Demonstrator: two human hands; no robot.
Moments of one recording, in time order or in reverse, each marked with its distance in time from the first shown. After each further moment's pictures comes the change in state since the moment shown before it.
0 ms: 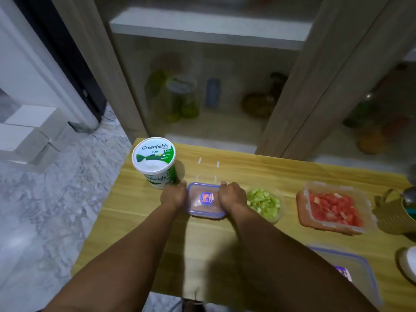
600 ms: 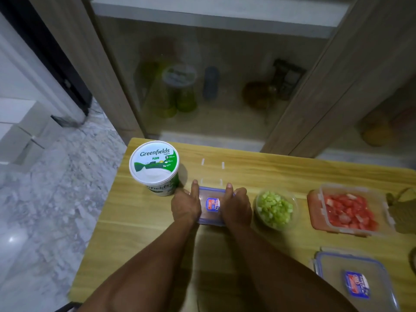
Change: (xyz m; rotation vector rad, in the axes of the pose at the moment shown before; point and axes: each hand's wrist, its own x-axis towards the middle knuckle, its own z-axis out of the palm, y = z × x) left_hand 0.010 0.004 0.024 -0.002 0.100 0.002; right_hand 0.022 0.007 0.061 0.138 0.421 0.097
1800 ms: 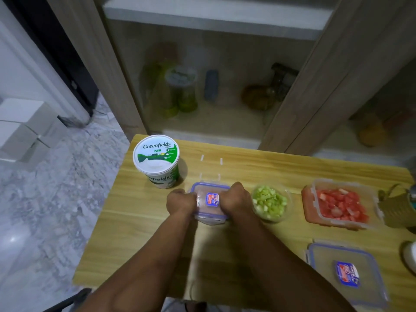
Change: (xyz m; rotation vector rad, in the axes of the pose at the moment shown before) left_hand -0.018 -0.009 -0.015 -0.177 -0.022 -0.201; right_hand -0.012 -0.011 -0.049 -0.115 -0.331 -0.018
